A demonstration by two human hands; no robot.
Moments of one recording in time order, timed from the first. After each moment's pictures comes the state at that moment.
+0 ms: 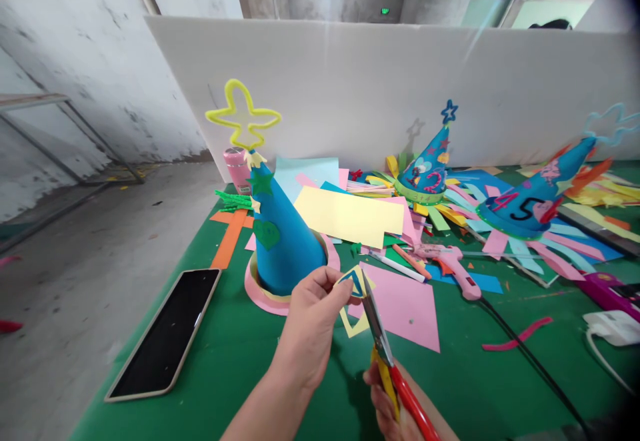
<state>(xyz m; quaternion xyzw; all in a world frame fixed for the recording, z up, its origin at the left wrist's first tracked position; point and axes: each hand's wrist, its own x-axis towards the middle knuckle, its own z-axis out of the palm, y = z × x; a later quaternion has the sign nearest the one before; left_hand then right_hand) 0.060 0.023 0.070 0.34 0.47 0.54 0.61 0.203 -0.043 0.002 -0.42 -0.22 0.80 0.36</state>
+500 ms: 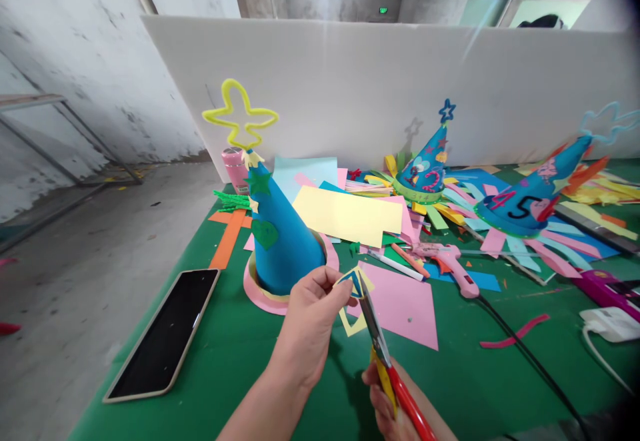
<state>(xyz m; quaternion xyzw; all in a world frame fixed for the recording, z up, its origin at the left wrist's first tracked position) 0.059 0.023 0.072 0.35 0.48 0.53 0.60 0.196 -0.036 -0.015 -0.41 -0.24 0.81 0.35</state>
